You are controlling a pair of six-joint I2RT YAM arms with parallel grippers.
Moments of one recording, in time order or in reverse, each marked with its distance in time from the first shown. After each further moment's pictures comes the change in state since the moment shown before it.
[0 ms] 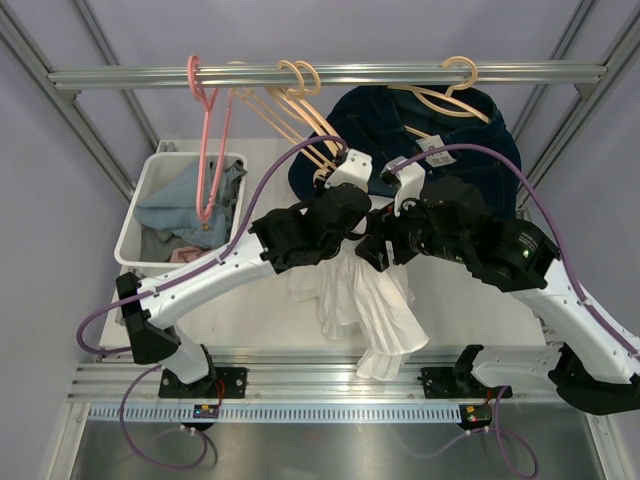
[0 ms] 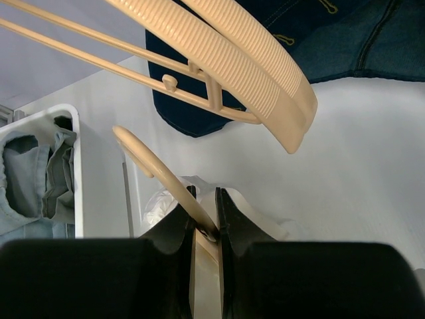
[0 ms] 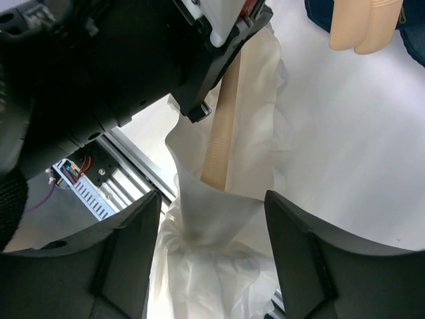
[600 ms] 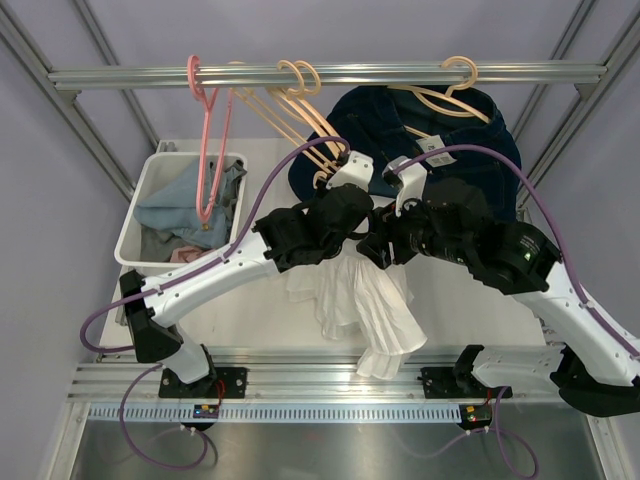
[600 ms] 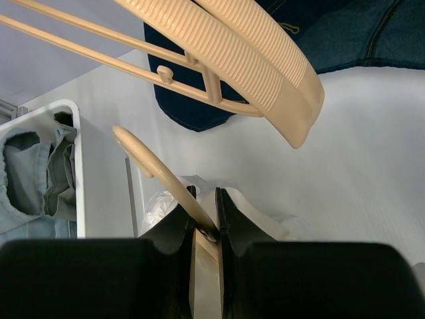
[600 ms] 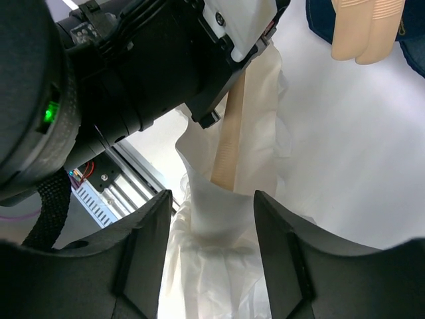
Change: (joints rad) left arm 0.003 0.015 -0.001 -0.017 0.000 0.000; right arm 0.003 -0.018 -0.023 0.039 0.000 -0.006
